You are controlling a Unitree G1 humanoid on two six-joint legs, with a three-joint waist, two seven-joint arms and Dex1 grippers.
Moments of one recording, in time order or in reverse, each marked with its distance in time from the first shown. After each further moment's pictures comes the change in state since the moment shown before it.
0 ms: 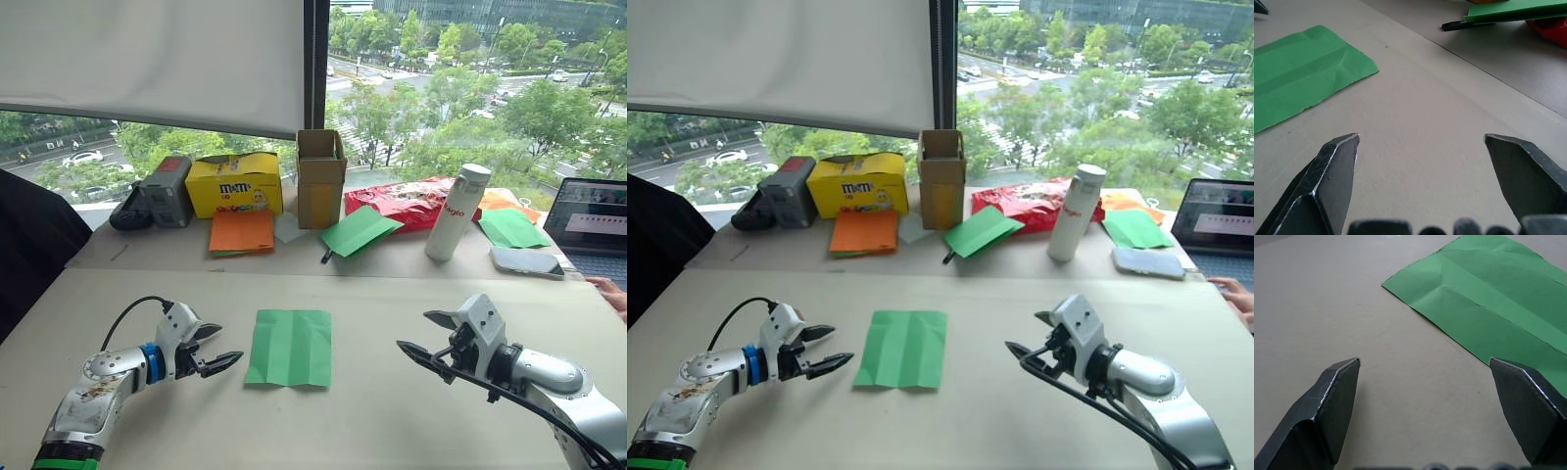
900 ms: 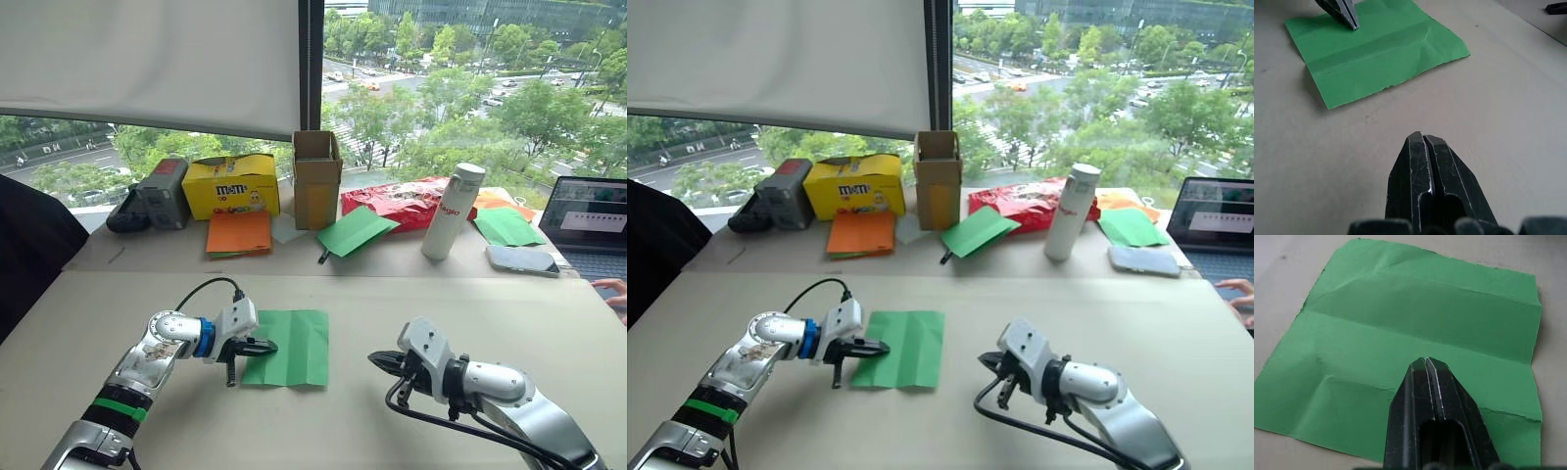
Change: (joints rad) left arm -0.295 -0.025 -0.330 0.167 0.190 -0.160 -0.237; right arm -0.075 0.041 0.298 -0.026 -0.122 0.026 -0.003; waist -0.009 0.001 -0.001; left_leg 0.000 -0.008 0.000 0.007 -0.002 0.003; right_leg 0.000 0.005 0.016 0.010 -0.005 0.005
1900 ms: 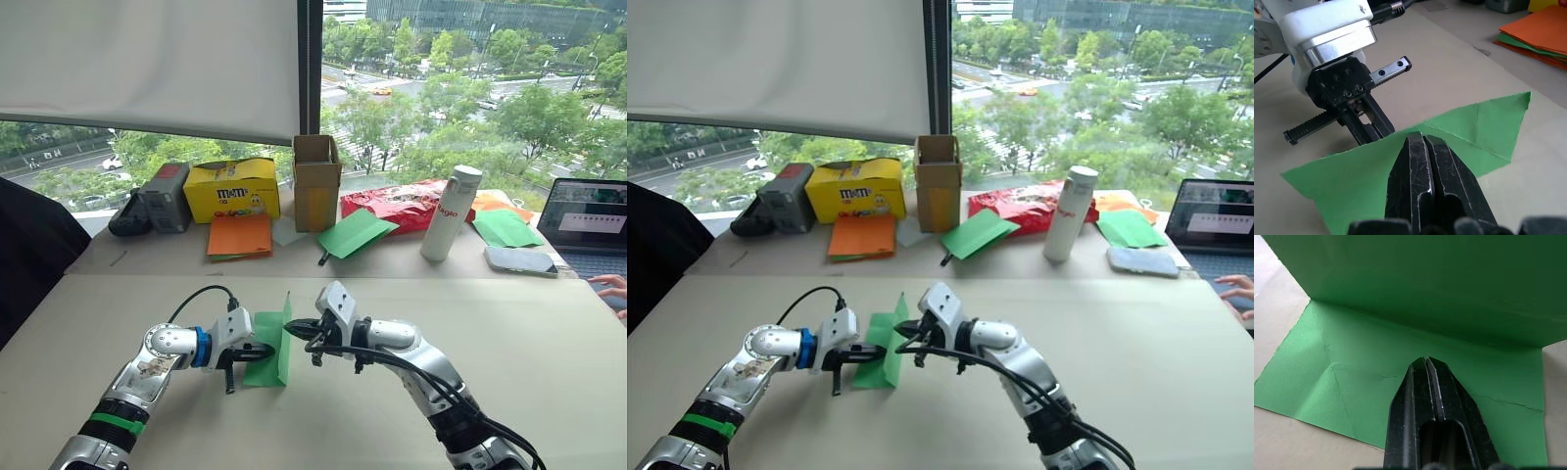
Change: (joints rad) left arm 0.063 -0.015 0.029 0.025 0.007 -0.100 0.069; right arm -0.438 0.446 0.222 0.507 -0.082 -0.132 0.060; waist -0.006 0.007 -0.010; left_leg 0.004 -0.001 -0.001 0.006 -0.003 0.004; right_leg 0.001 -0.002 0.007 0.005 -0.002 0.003
